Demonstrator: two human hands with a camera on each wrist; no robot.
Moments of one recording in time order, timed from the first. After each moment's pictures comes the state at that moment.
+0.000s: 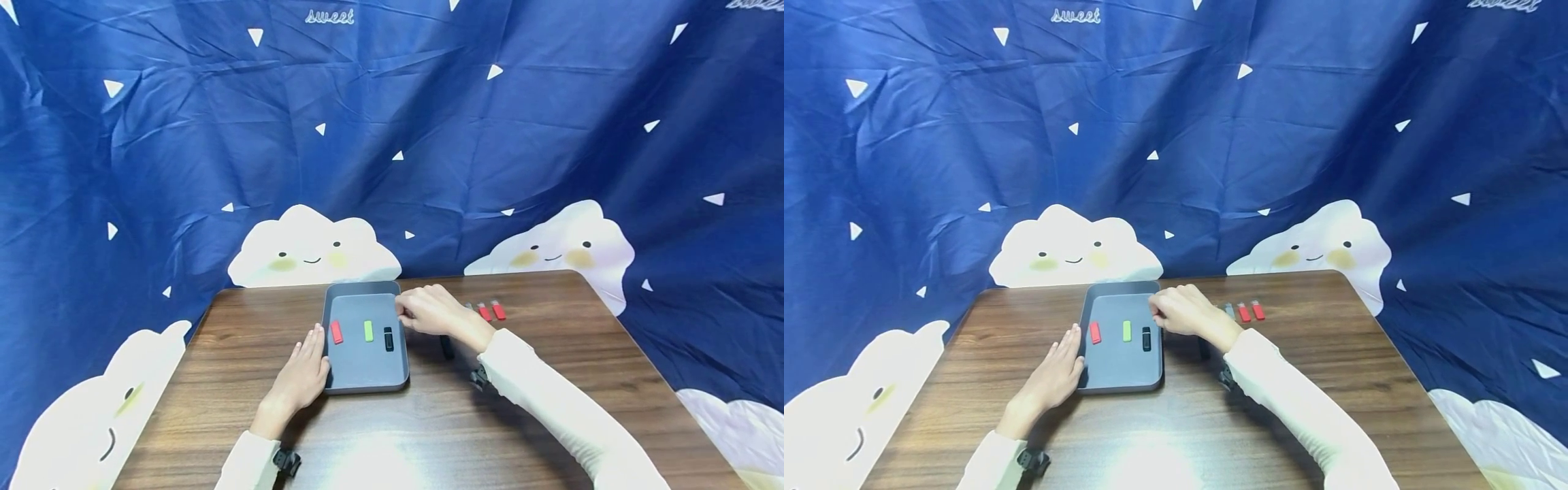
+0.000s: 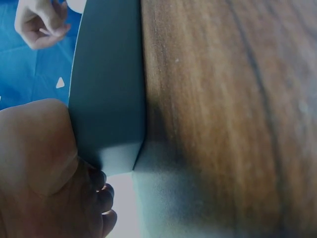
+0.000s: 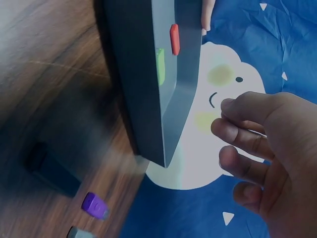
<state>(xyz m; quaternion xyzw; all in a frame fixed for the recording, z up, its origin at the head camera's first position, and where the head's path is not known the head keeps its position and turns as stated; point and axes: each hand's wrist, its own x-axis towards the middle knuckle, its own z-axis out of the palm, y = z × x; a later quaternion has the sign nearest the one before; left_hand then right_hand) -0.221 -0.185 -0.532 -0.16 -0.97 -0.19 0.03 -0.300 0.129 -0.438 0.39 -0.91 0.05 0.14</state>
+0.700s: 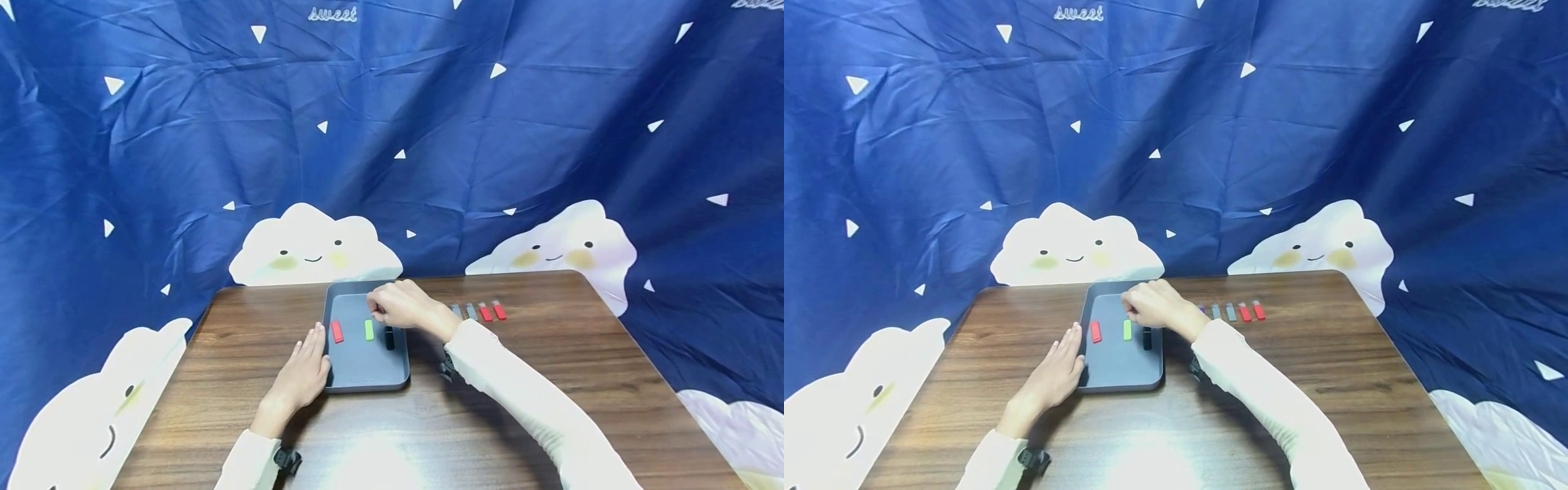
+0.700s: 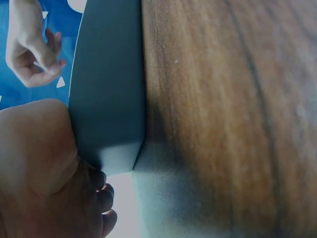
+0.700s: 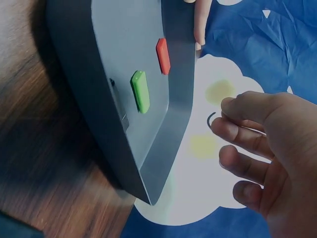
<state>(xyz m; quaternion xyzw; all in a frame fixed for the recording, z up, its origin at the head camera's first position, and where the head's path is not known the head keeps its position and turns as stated) -0.224 -0.190 -0.542 -0.17 -0.97 -0.20 0.05 -0.316 0.074 -0.435 0.41 -0.91 0.05 0.10</state>
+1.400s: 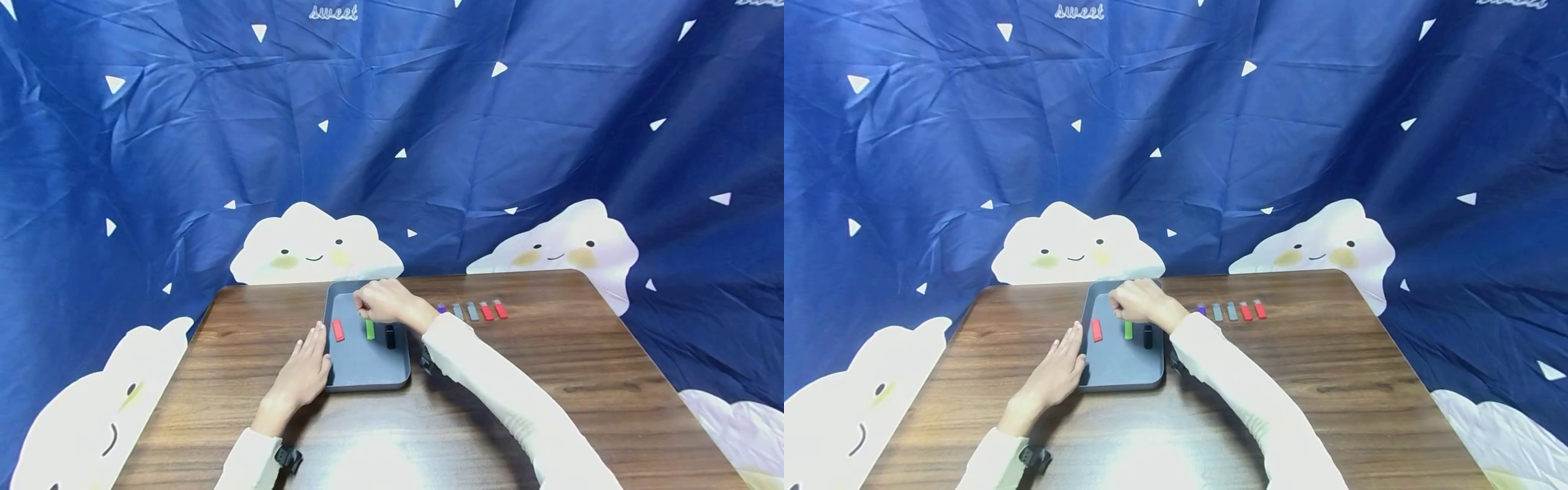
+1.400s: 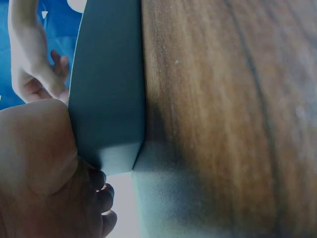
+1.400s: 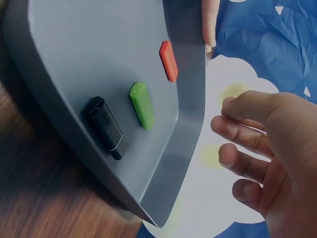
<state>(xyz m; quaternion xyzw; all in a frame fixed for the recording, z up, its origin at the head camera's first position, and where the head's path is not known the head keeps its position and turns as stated) -0.220 -0.186 -0.532 -0.16 -0.97 -0.20 0.04 -0.338 0.042 -0.447 0.40 -0.91 0.04 0.06</state>
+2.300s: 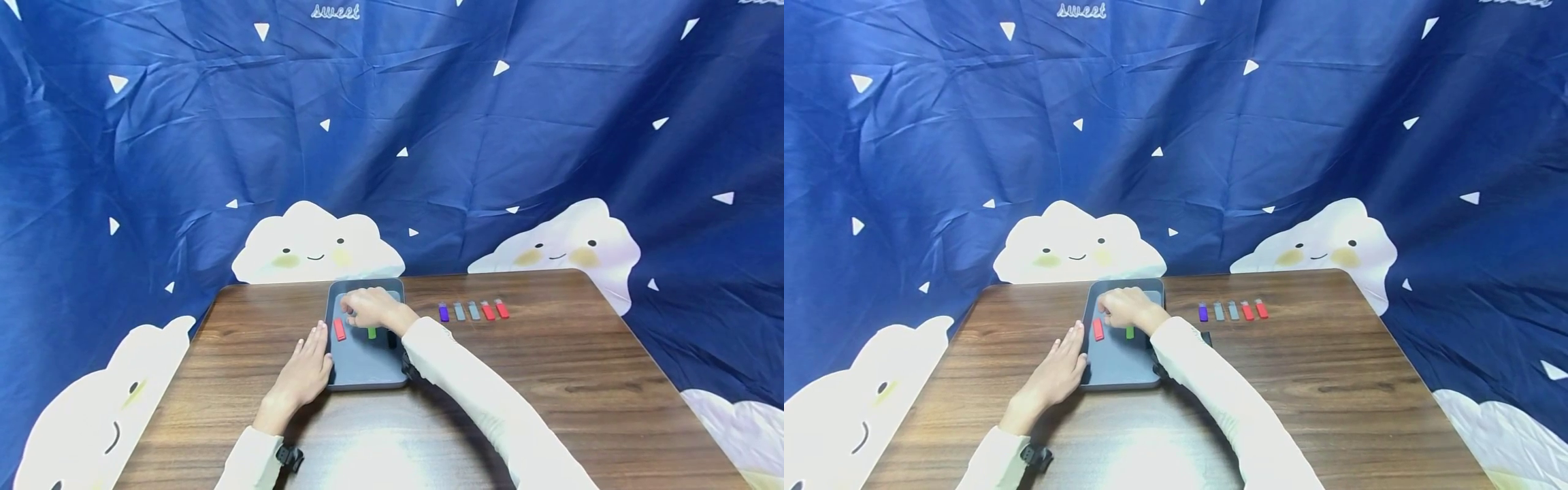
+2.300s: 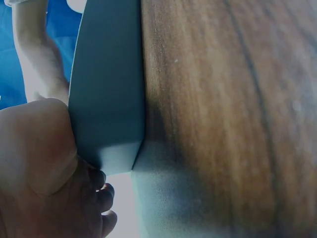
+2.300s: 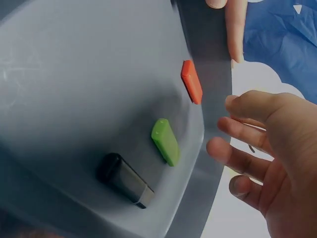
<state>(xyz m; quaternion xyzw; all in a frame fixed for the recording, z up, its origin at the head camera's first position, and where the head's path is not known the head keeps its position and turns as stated) -0.222 -0.186 -0.534 -0.15 -0.97 -0.19 0.02 -0.345 0.005 -0.472 0.36 -0.93 0.06 -0.03</state>
